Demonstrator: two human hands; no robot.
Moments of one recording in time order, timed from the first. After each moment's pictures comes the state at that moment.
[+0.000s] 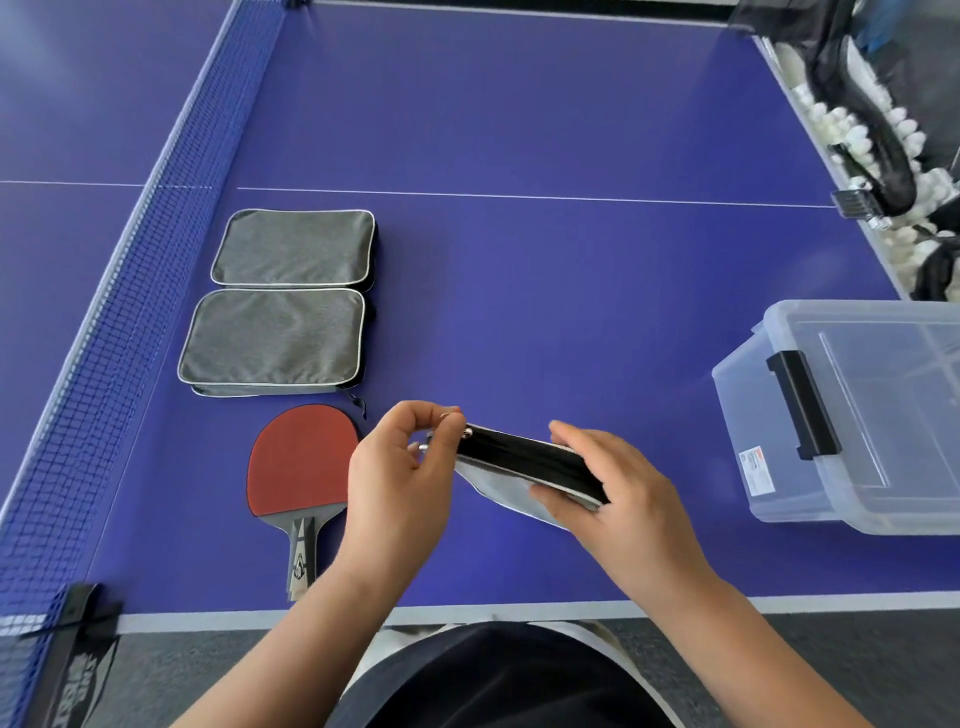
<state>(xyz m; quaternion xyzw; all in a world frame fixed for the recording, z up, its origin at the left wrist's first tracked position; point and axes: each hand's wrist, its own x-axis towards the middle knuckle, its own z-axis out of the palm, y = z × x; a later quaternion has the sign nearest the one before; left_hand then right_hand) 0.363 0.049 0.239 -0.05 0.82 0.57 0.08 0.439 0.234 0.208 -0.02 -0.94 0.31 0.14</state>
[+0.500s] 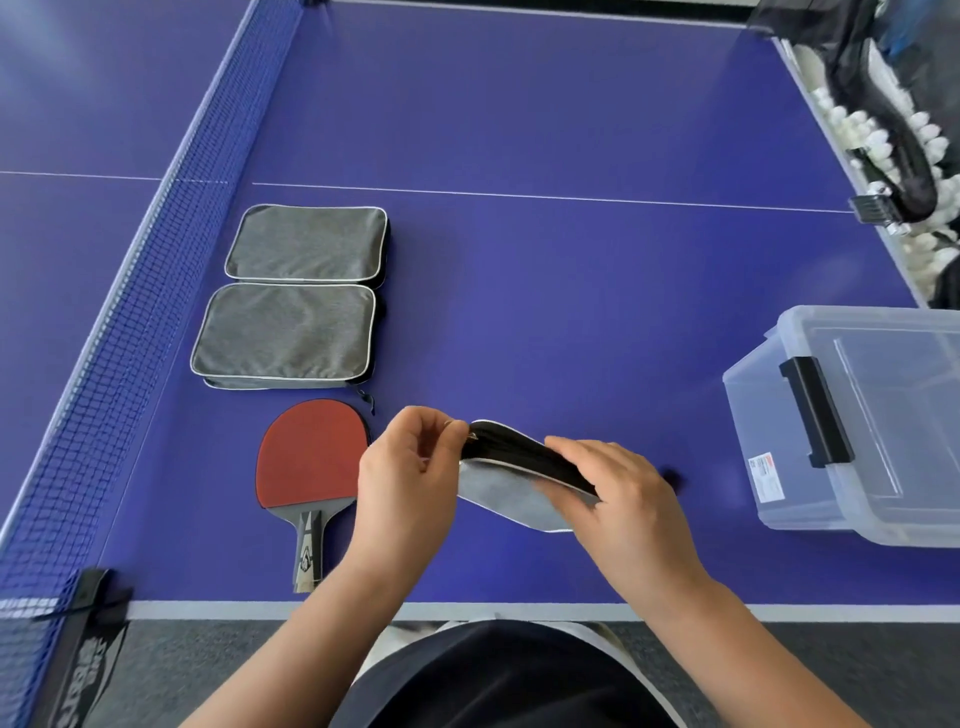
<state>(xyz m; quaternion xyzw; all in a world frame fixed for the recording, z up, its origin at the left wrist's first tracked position) 0.365 0.046 0.229 -0.04 0.84 0.53 0.06 0.433 0.224 0.206 -0.02 -0.95 0.27 0.16</state>
